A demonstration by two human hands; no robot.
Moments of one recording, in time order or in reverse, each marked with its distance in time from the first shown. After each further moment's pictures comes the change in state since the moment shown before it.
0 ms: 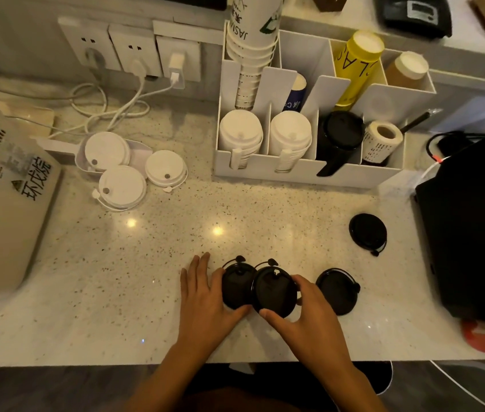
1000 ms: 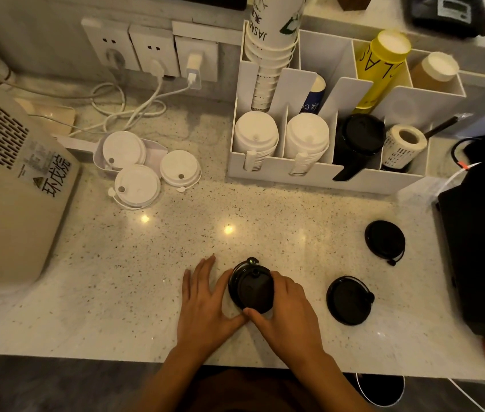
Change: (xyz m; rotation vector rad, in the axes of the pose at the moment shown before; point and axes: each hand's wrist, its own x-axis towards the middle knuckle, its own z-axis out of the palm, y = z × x) left_hand -0.003 -0.026 0.011 0.002 0.118 0.076; right_hand 0.022 -0.022 0.039 -0.213 -0.041 -0.181
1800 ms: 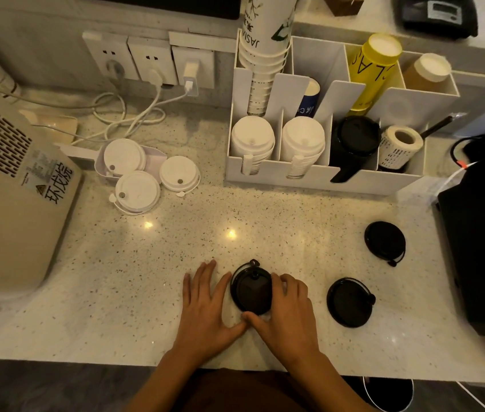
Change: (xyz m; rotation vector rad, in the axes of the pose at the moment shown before) left_hand -0.002 0.002 -0.007 0.043 -0.083 0.046; right_hand 0.006 0.014 0.021 -0.159 0.069 0.009
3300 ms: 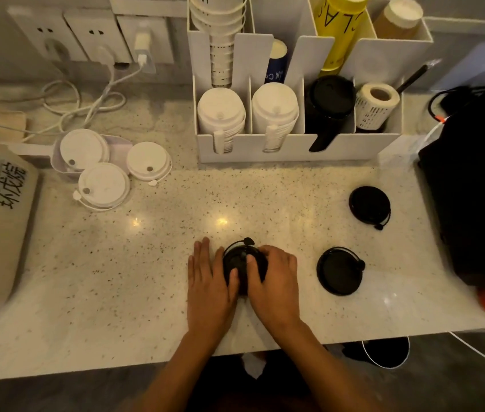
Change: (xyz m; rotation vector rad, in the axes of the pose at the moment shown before) left_hand 0.023 0.027 0.026 -0.054 0.043 -0.116; right_hand 0.013 -0.013 0.003 0.537 0.187 0.219
